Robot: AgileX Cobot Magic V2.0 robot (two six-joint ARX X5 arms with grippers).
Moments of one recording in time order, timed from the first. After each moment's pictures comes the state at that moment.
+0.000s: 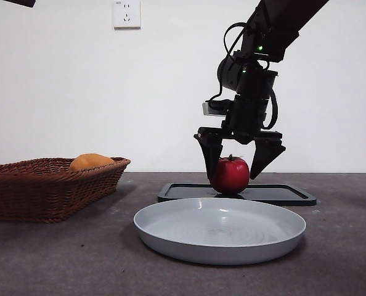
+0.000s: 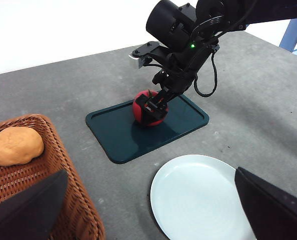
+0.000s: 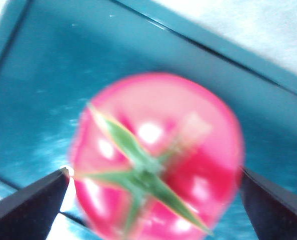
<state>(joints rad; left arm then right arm) -0.60 0.71 0.79 -0.37 0.05 -0.05 0.38 2.25 1.94 -0.84 -0.08 0.02</state>
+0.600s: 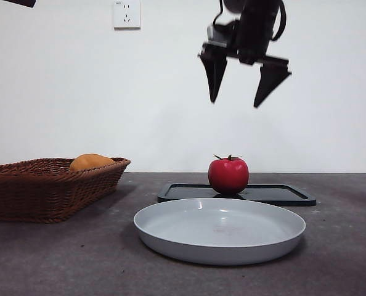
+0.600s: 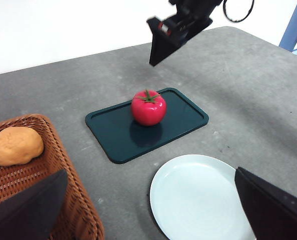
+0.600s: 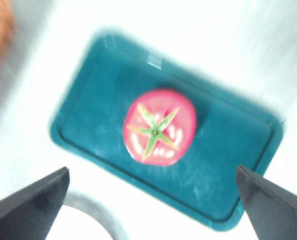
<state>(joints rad) -0.60 0.71 0.79 -0.37 0.05 -0.05 0.38 2.23 2.48 -1.34 -0.08 0.02</state>
